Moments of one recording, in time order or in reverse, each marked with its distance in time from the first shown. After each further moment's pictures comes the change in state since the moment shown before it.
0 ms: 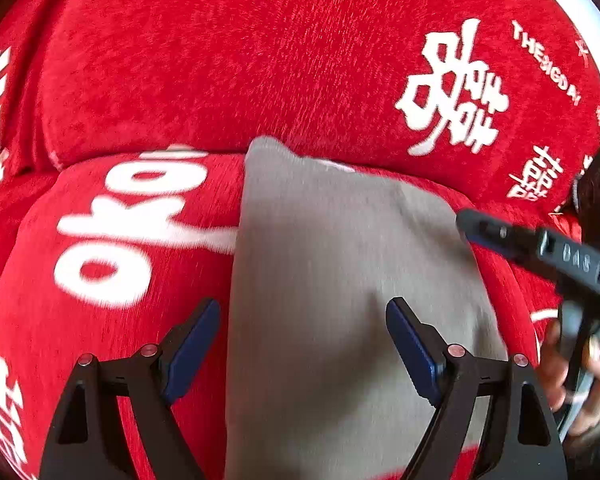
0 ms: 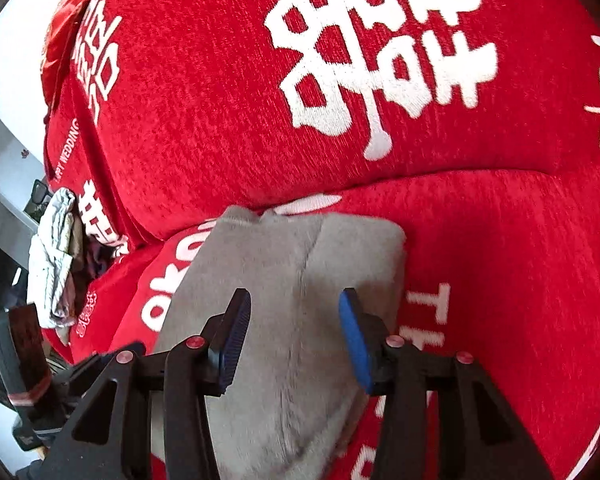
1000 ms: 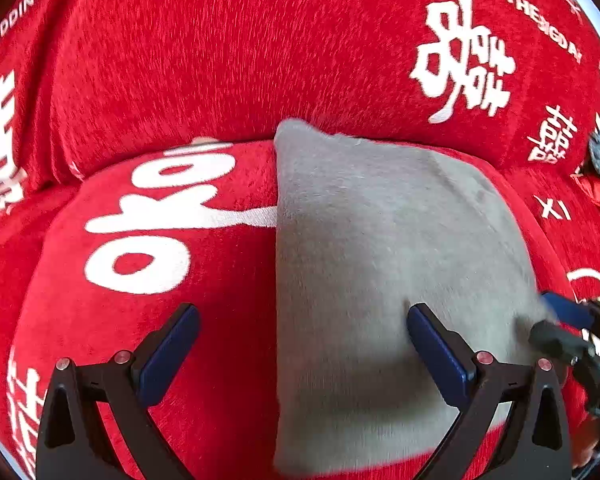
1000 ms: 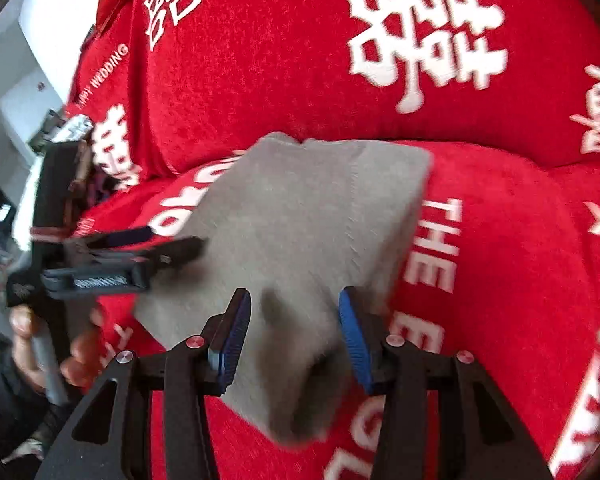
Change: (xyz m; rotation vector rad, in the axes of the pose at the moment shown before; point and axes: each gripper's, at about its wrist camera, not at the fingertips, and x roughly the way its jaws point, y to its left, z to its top) left arm -0.011 0.014 -0.031 0.110 -0.007 0.104; right arm -0.043 0.039 -0.109 -0.226 0.012 -0.095
